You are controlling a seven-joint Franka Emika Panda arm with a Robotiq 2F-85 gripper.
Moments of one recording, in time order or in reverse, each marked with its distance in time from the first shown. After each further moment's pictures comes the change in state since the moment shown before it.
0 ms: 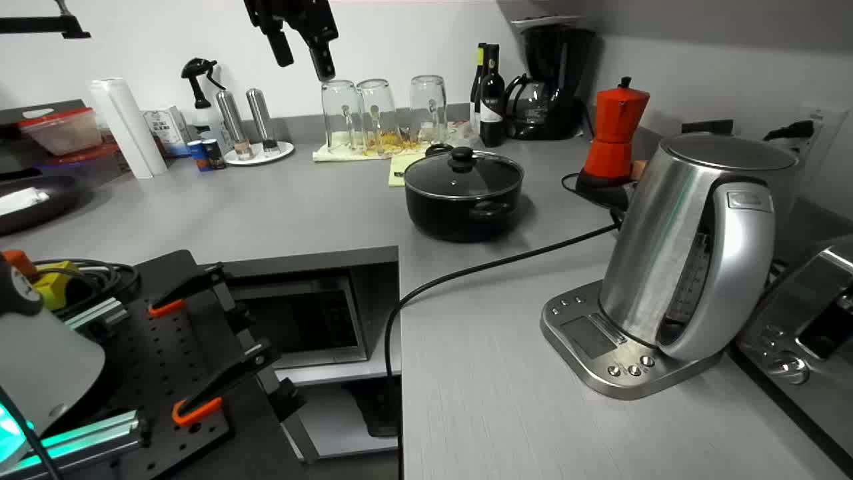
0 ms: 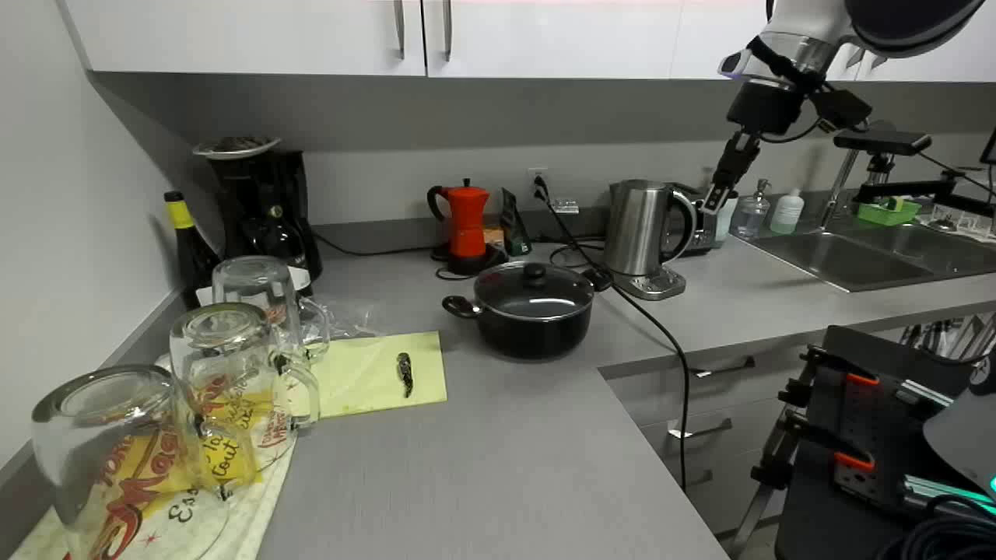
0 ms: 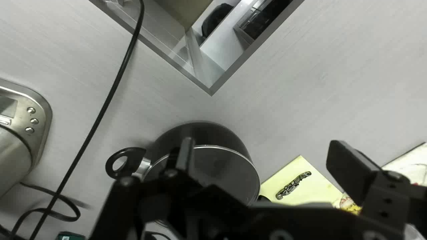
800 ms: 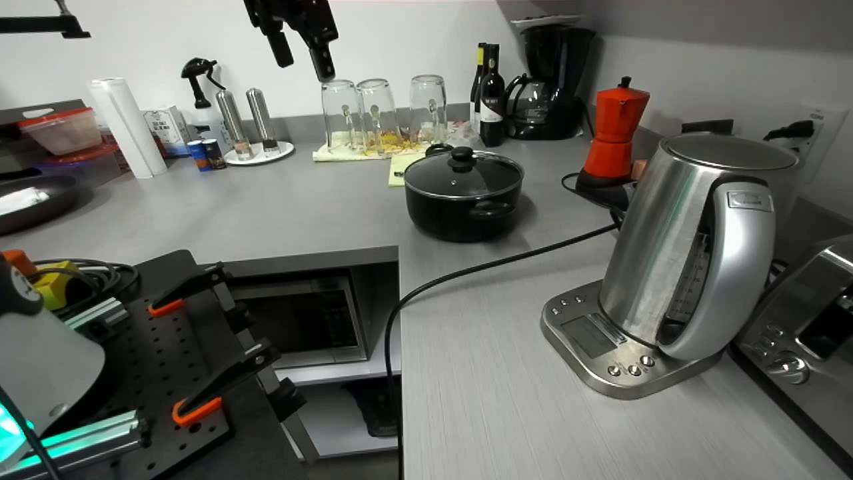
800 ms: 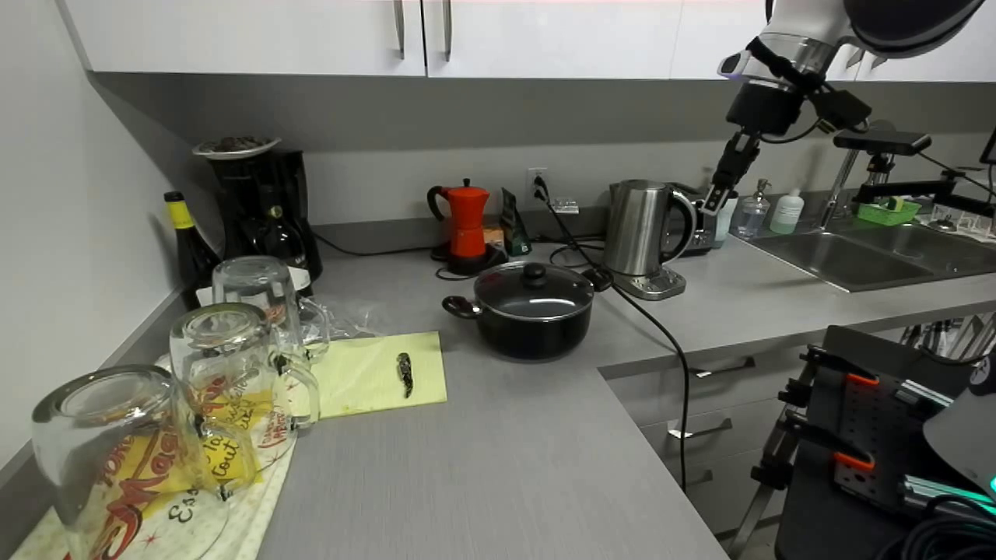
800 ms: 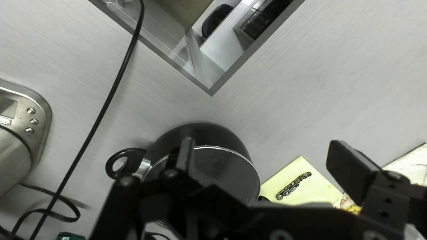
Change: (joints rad) arm 0.000 0.002 0.000 0.000 0.000 0.000 0.000
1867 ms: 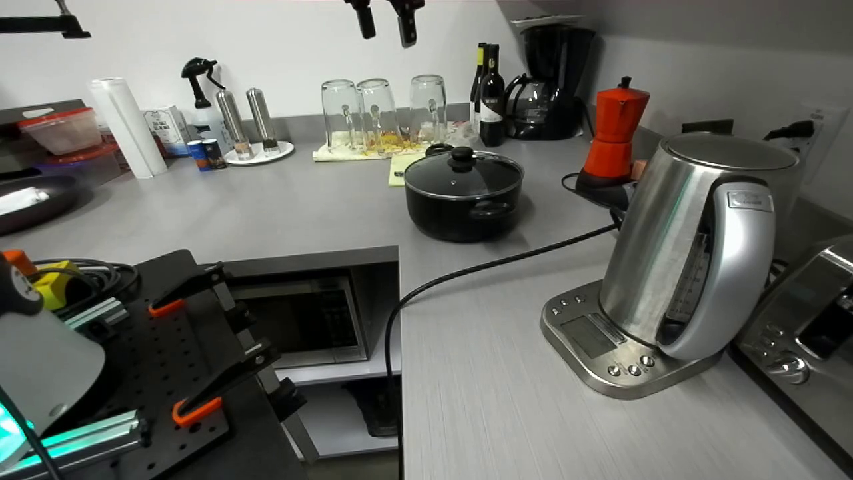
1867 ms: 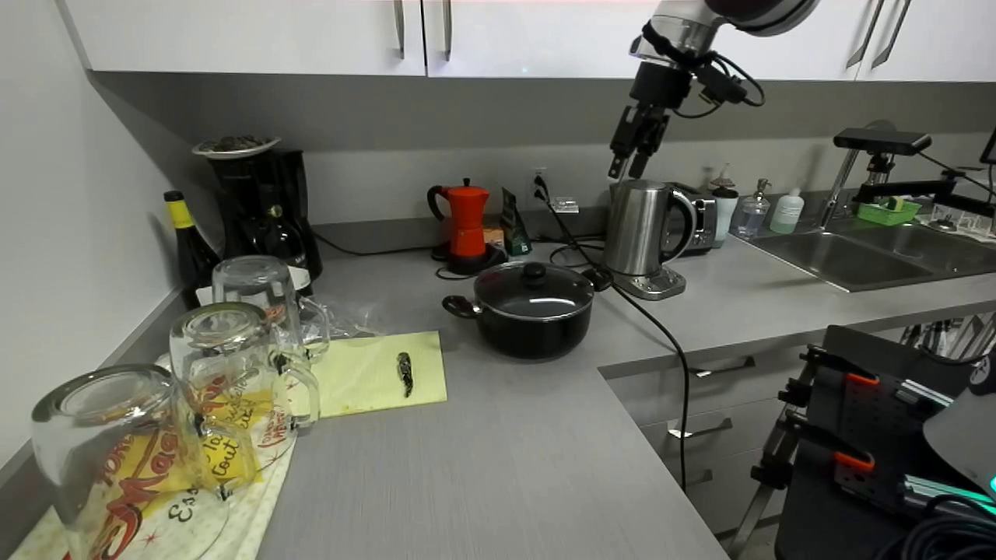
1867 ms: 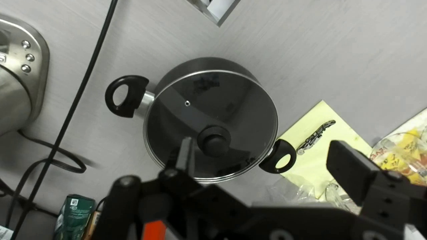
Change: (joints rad) arm -0.013 0.426 0.048 0.439 0.000 -0.007 0.094
